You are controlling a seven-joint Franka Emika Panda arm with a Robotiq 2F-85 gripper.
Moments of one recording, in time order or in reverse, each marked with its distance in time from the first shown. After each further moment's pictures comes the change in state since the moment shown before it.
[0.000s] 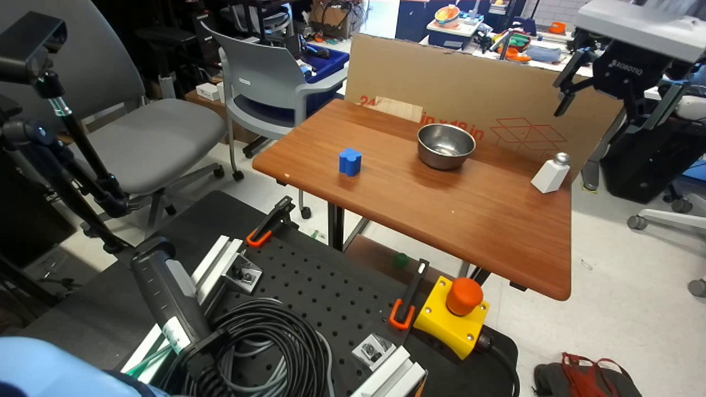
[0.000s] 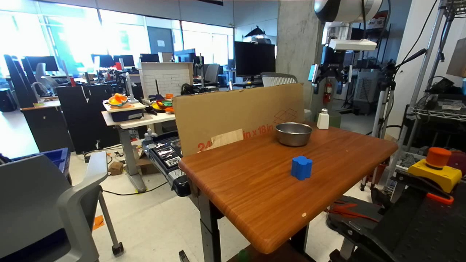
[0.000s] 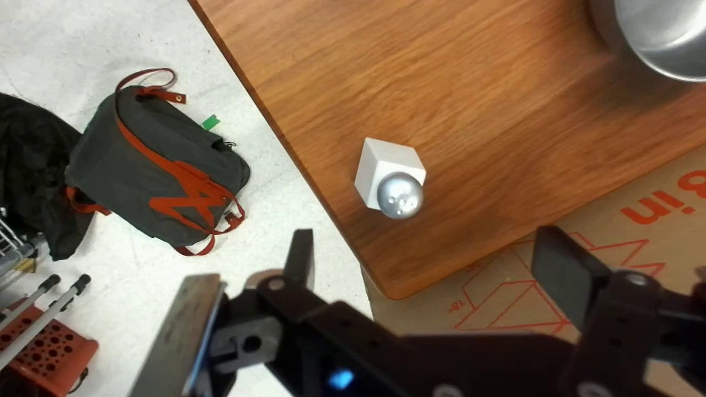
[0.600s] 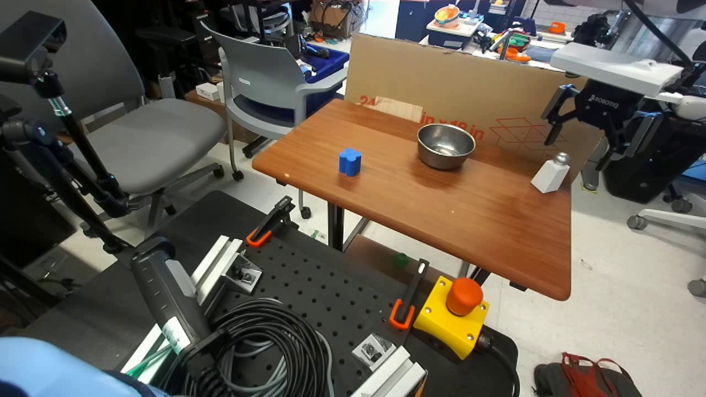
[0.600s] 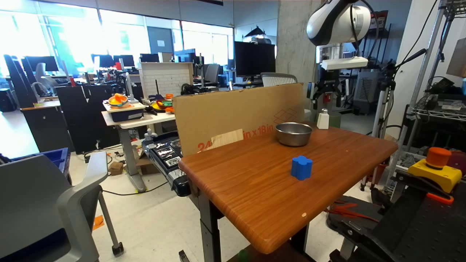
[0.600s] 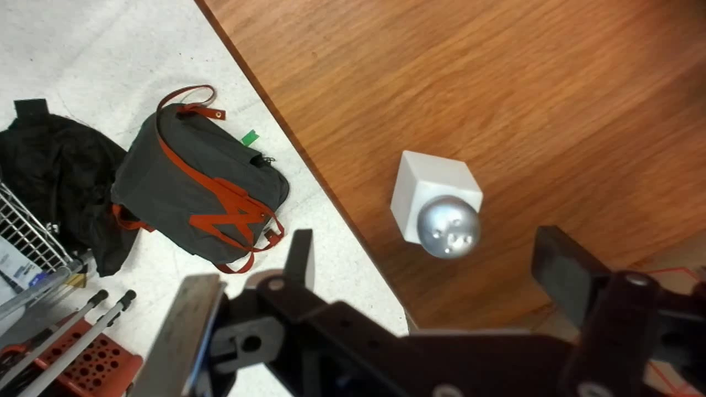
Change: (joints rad) arm 0.009 0.125 -0.001 0.075 -0.091 0.007 0.109
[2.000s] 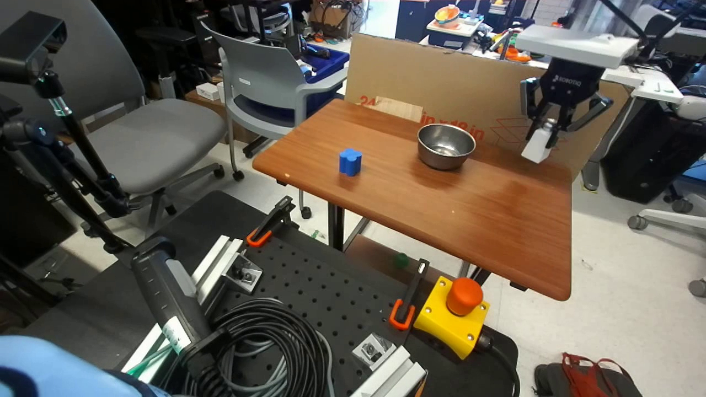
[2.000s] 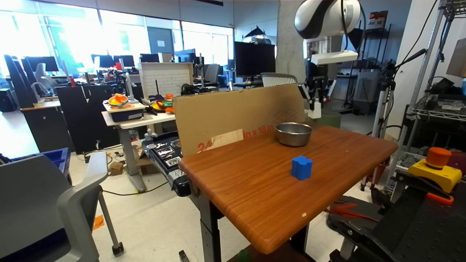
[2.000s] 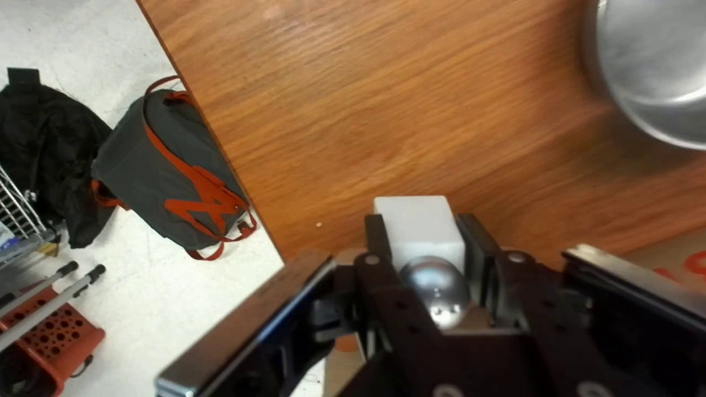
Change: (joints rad) arm 0.077 -0.072 0.025 -0.066 -0.050 -0.010 -0.006
